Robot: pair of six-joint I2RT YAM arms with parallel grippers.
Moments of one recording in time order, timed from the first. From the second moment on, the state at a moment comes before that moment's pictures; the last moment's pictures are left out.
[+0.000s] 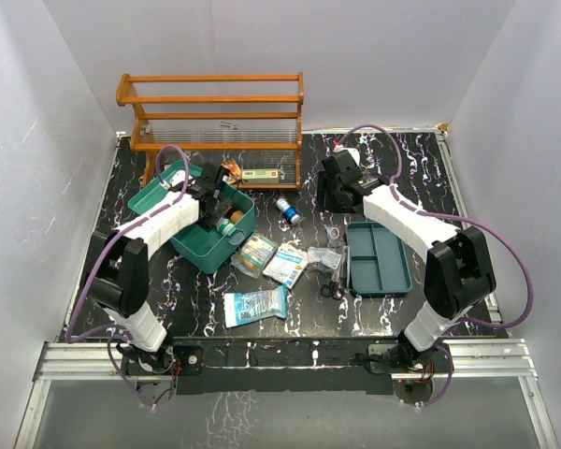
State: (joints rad) left arm -0.40 1.67 1.19 -0.63 -0.41 -1.25; right arm 0.48 1.64 1.30 -0.59 0.25 0.45
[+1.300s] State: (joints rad) left arm -0.38 1.72 1.18 -0.60 -0.25 -1.21; right arm 0.48 1.64 1.30 -0.58 0.23 0.46
